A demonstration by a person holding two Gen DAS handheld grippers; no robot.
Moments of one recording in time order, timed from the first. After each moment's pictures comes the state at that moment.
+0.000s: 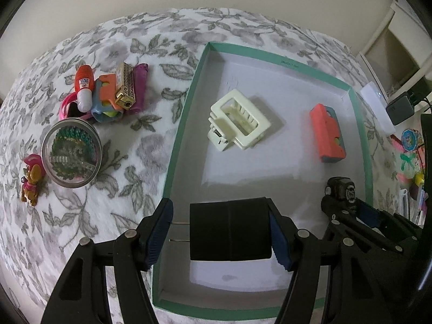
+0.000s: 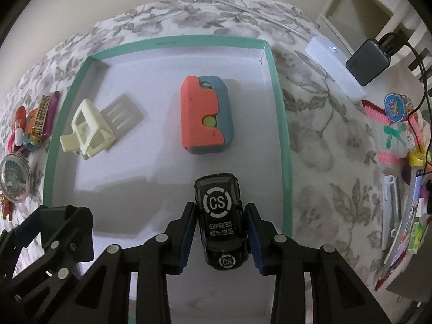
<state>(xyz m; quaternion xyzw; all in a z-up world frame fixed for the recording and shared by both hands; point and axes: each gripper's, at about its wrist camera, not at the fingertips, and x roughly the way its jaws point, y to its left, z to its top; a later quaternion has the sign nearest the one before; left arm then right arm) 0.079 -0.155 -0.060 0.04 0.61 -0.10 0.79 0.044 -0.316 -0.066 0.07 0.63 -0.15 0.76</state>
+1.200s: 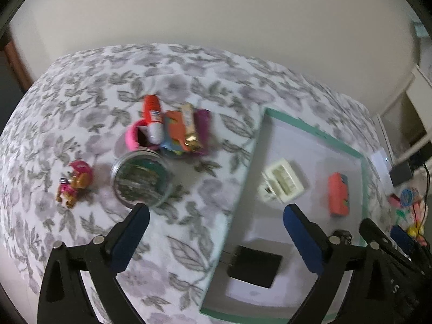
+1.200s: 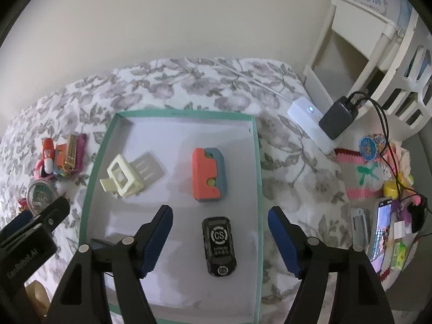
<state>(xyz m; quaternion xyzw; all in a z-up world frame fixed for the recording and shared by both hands) 0.094 -0.093 -0.009 -0.03 0.54 -0.03 0.84 0.040 -0.306 0.016 0.05 0.53 -0.16 0.83</state>
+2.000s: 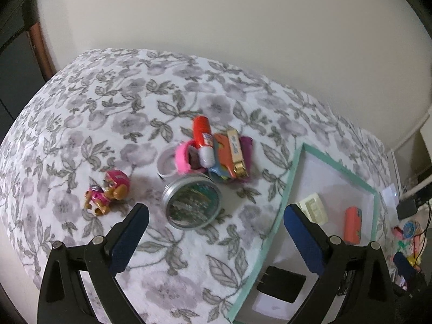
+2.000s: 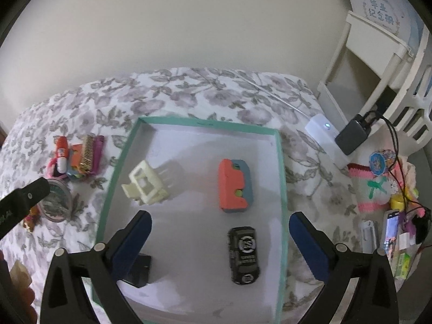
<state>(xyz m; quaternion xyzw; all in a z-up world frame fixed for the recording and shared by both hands) 0.104 -0.039 0.005 -0.08 0.50 0.03 0.86 0.049 -0.275 0.019 0.03 0.51 -0.13 0.85</state>
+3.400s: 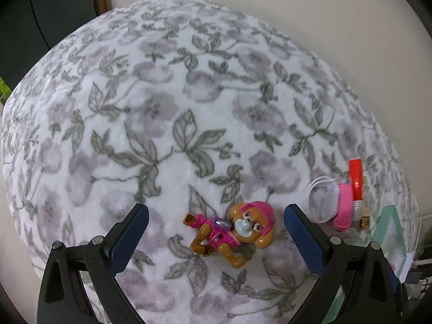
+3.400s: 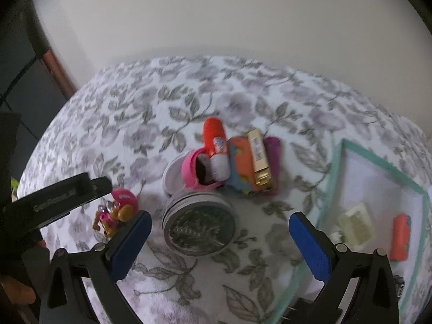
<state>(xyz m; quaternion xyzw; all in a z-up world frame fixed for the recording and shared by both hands) 0.137 0.130 -0.059 -0.18 0.56 0.16 0.79 0.125 -0.081 -0.028 0.00 0.52 0.09 0.85</state>
